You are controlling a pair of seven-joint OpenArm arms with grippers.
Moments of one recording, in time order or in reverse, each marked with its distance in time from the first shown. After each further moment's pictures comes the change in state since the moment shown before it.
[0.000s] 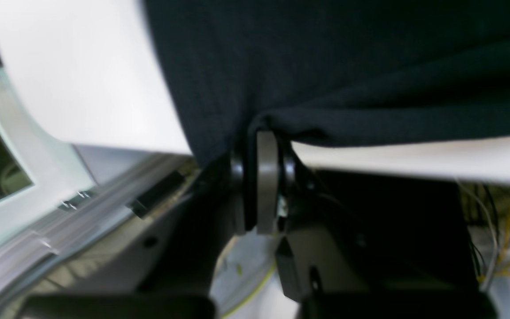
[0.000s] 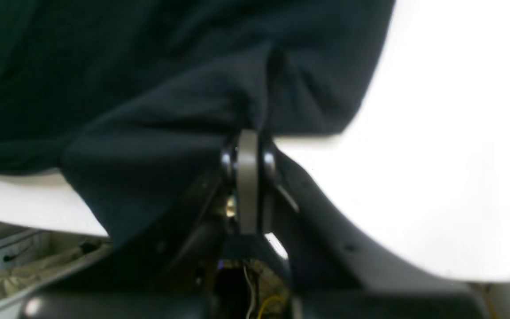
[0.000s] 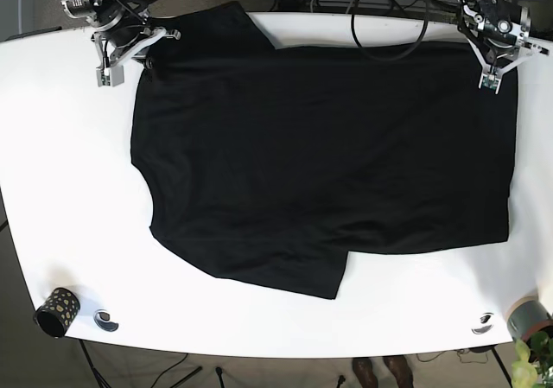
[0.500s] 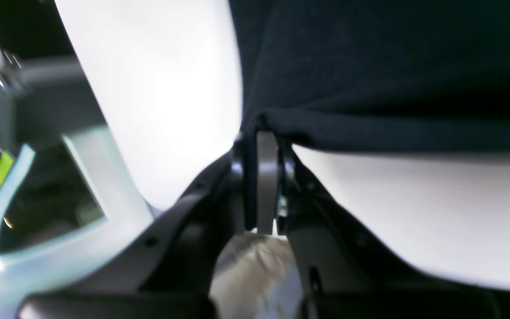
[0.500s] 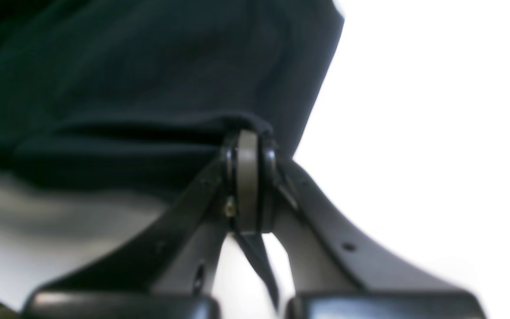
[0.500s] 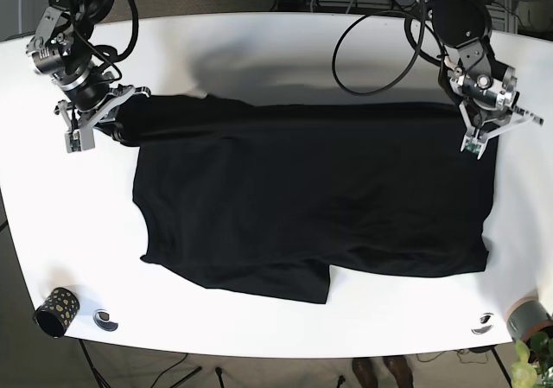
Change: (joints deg) left arm -12.8 -0.6 11.8 0.3 10.3 0.0 4.4; right arm 12.7 9.6 -0.1 1.5 1.4 0.1 0.2
